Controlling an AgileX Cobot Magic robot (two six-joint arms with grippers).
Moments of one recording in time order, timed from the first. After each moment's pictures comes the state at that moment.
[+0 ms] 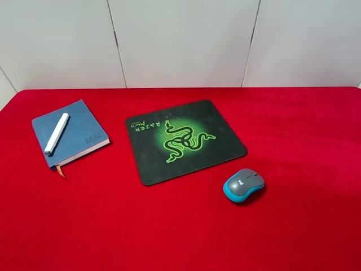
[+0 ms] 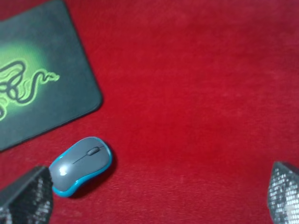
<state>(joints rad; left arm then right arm) 0.04 -0.01 -0.49 -0.12 1.07 0.15 0.06 0.81 -0.96 0.08 1.07 0.07</state>
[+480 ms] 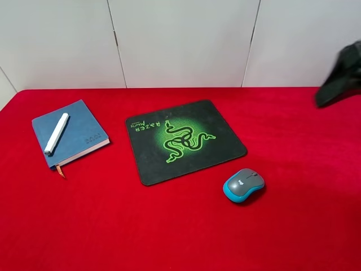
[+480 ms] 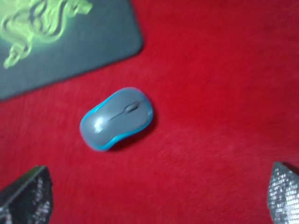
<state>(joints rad) 0.04 -0.01 -0.49 -0.12 1.07 0.15 0.21 1.12 -1.03 0.17 1.13 0.07</state>
